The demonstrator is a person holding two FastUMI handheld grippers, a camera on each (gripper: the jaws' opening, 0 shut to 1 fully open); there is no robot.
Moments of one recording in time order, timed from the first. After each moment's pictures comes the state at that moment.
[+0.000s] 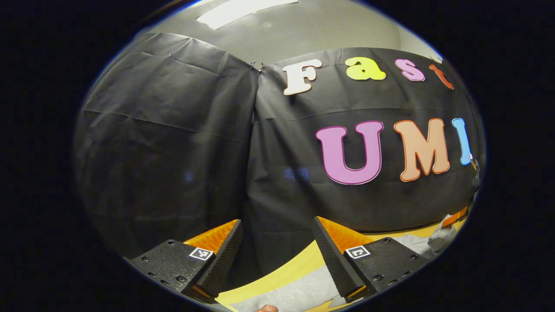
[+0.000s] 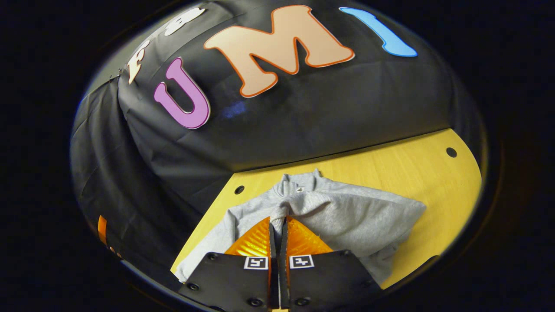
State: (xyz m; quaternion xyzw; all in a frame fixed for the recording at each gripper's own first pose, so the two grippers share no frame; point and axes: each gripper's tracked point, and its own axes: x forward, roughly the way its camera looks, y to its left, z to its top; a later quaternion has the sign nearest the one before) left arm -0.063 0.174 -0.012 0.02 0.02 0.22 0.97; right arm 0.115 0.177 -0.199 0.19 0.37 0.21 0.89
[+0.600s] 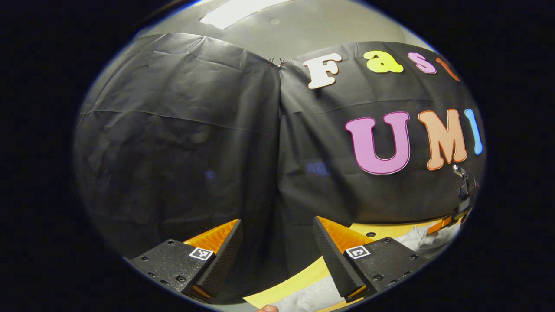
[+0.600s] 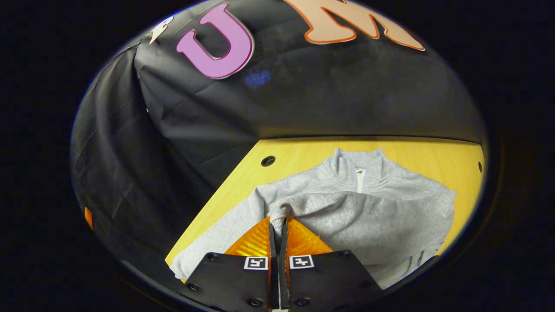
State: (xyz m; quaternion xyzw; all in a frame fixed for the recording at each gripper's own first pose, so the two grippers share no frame) left arm -0.109 0.247 -0.028 0.04 0.04 0.29 0.96; right arm 0.091 0.335 -0.263 0.11 0.43 0.29 0.84
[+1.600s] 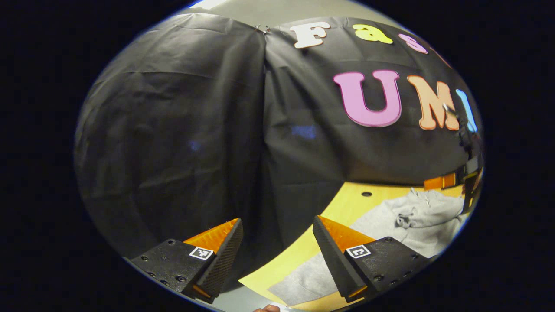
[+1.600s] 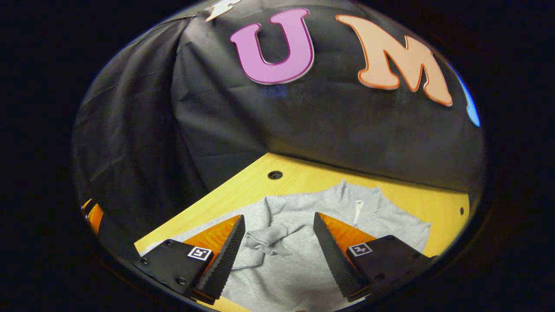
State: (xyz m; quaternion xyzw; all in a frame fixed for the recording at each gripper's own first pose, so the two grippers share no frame) left arm -0.108 0.235 -0.176 0.01 0.19 0.22 0.96; right arm 0.079 0.335 -0.193 -0.01 0.29 0.30 0.91
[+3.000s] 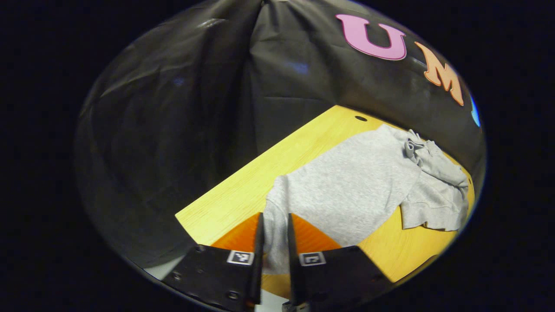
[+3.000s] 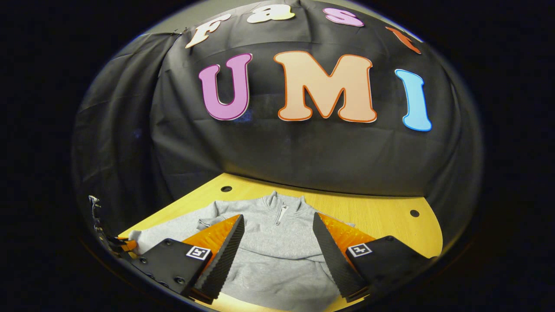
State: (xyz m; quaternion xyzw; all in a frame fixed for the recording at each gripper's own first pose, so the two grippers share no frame) left arm -0.139 0.175 -0.371 -0.10 0.39 0.18 0.90; right arm 0.054 0.145 -0.138 0.01 0.23 0.19 0.95
